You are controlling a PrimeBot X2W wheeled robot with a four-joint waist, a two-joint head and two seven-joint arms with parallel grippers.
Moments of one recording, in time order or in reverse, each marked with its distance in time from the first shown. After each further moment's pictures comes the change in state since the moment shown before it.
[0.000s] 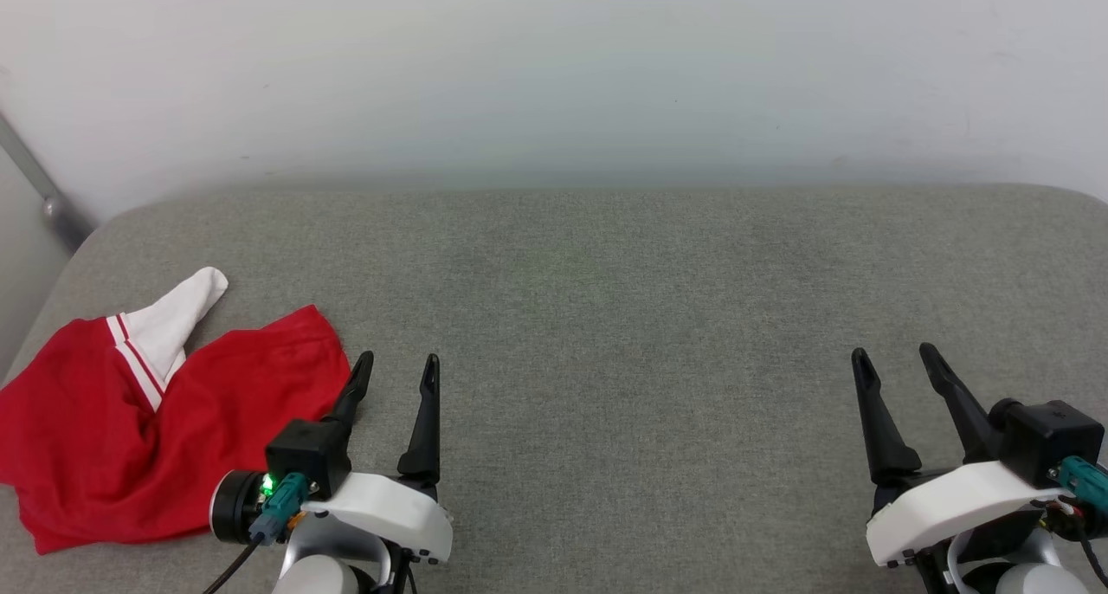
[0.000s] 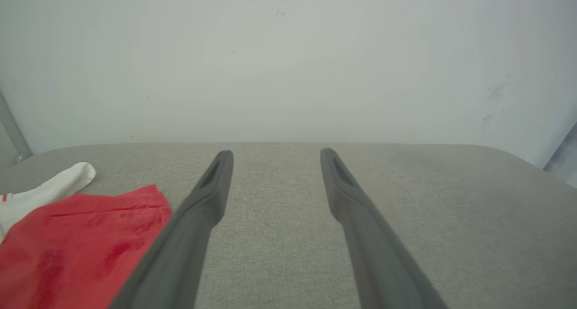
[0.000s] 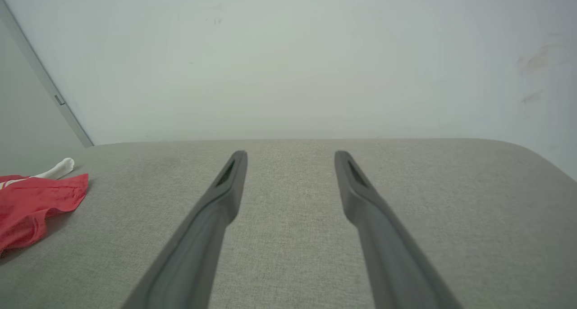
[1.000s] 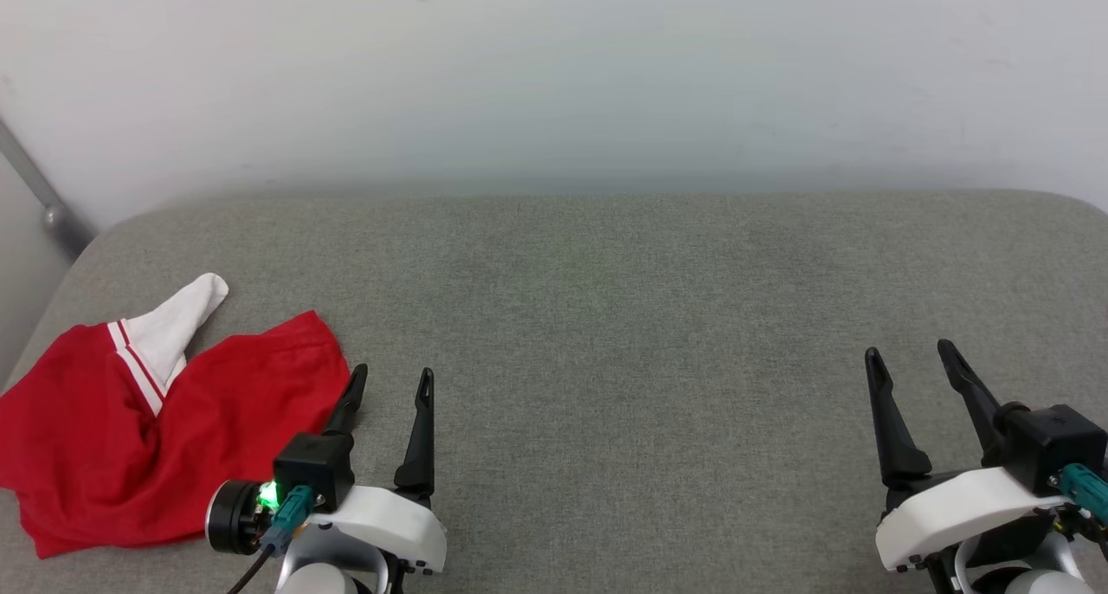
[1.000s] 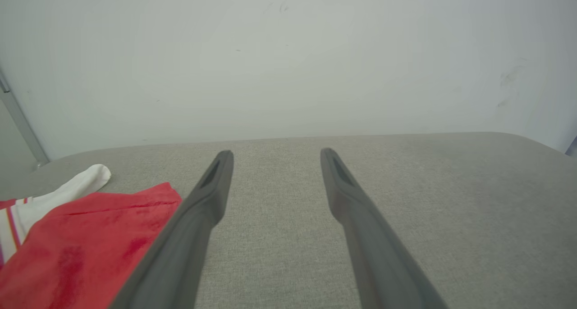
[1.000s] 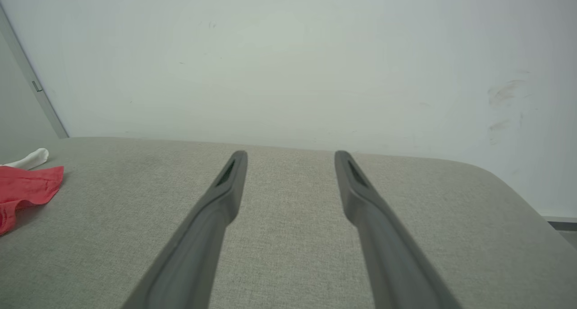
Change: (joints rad) left arm 0.001 -0.035 0.059 0.074 0.113 -0.020 -0.048; right arm 0.021 0.011 -0.026 -0.055 -0.120 0.000 0.003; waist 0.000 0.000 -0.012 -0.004
